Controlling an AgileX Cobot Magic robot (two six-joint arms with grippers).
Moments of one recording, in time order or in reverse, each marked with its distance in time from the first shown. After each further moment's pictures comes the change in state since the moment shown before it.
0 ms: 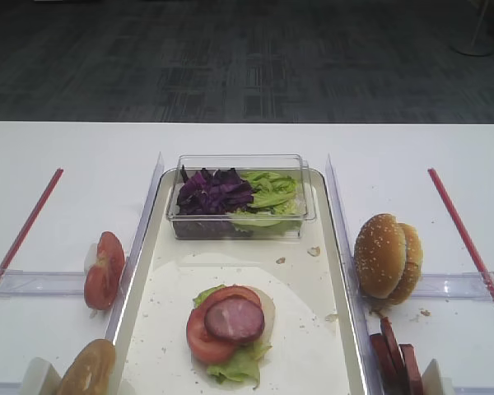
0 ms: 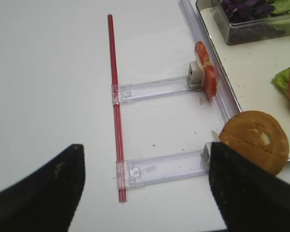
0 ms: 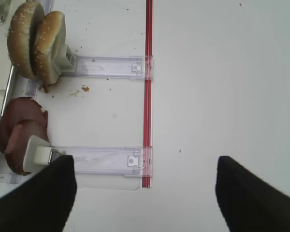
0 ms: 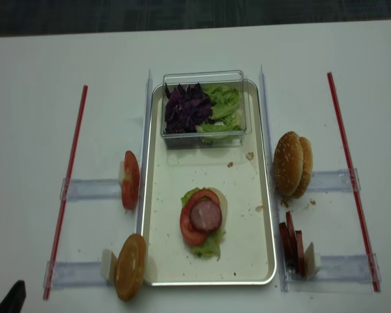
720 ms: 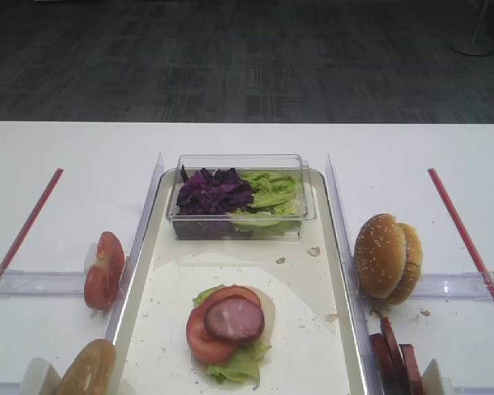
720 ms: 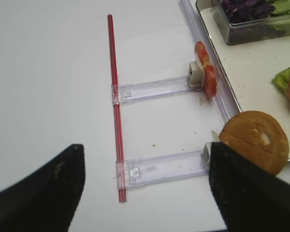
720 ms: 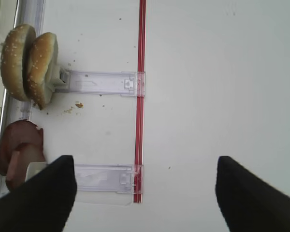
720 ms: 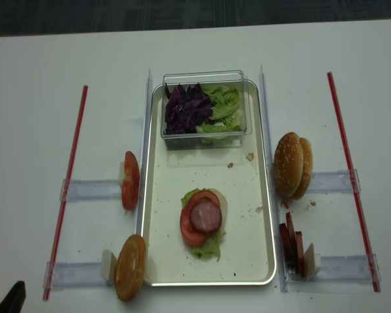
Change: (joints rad) left arm 0.000 0.000 0.000 0.000 0.000 0.000; right arm 0.000 0.352 -0.224 -0.026 0.000 -0.010
